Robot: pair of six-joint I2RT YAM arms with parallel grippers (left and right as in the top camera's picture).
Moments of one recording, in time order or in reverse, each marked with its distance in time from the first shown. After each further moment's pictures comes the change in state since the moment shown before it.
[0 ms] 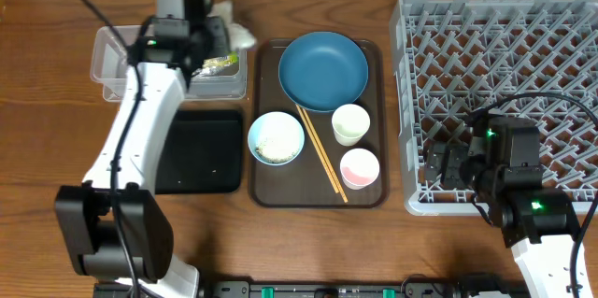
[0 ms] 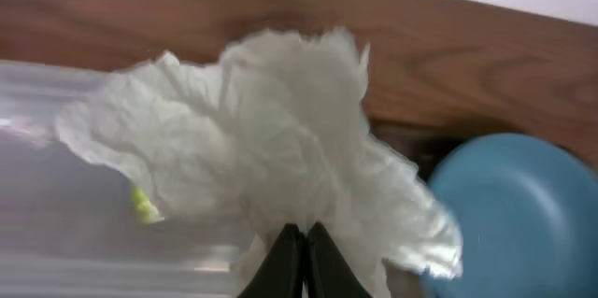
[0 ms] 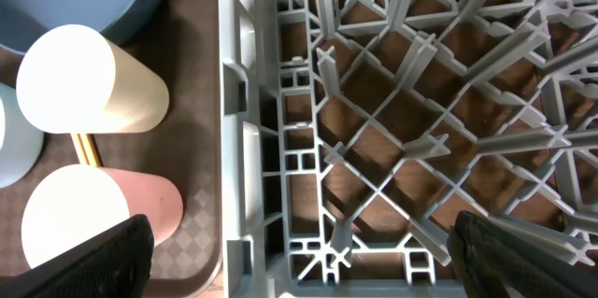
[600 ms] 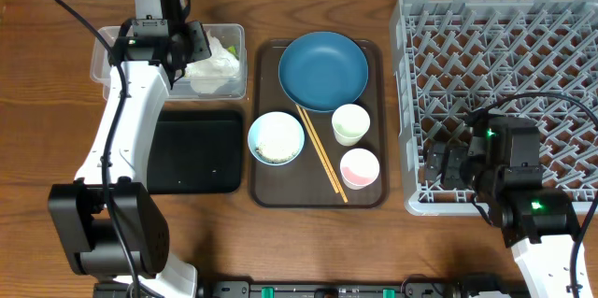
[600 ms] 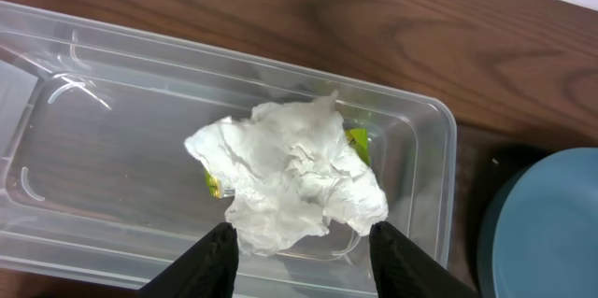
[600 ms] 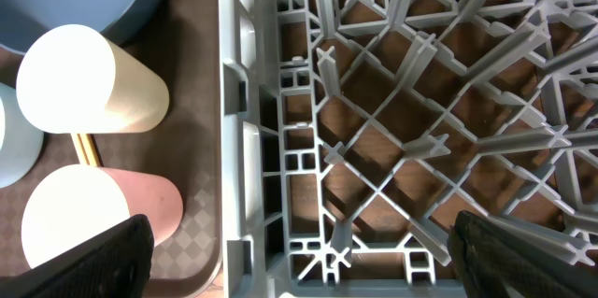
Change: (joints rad) left arm 0.073 0.013 0.000 -0.037 -0.021 -0.002; right arm 0.000 0.000 0.000 0.000 0.000 0.000
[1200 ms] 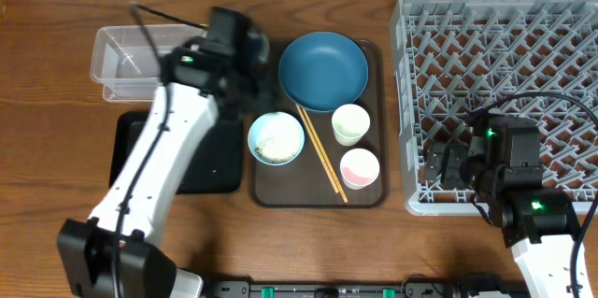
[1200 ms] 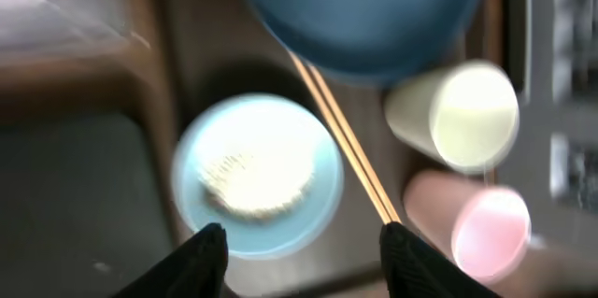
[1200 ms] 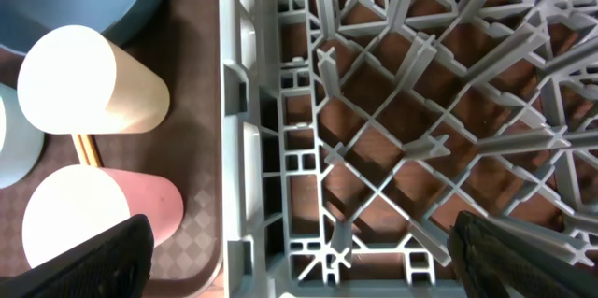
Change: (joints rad) left arm -0.334 -0.130 0.000 -0.456 0.233 -0.010; right arm 0.000 0.000 0.002 0.000 0.000 0.000
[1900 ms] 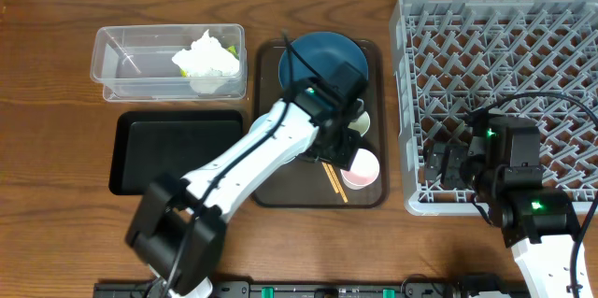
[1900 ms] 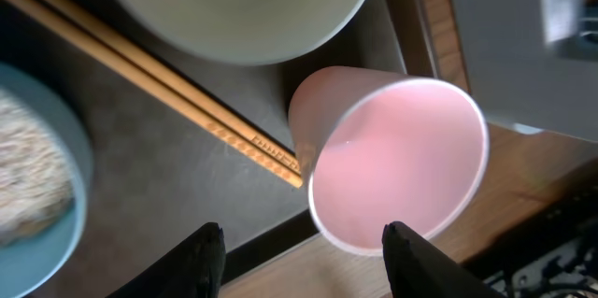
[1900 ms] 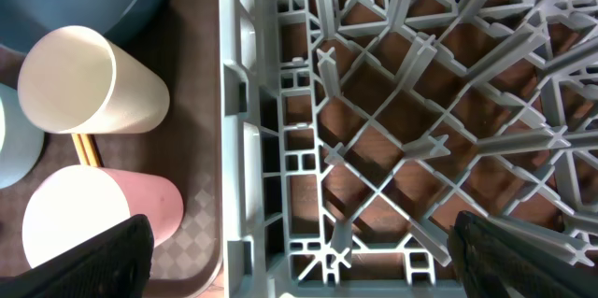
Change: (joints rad) left arm -0.401 0.215 -0.012 0.034 0.008 -0.061; right arm 0.000 0.000 0.000 0.000 0.000 0.000
